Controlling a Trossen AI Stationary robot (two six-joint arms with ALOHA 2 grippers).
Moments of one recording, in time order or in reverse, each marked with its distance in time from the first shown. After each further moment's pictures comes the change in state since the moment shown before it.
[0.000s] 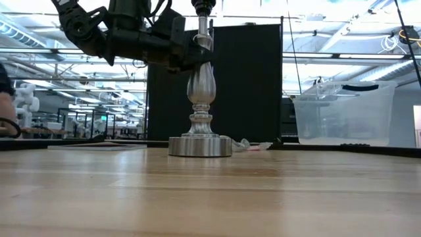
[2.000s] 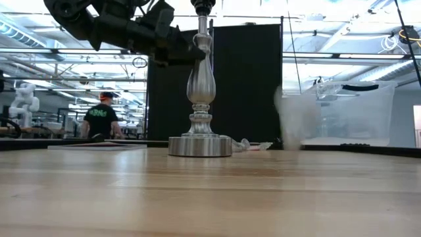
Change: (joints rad) left arm -0.034 -0.211 -0.003 -0.277 -0.028 0.025; right arm 0.023 -0.004 0.005 -0.100 0.066 -0.013
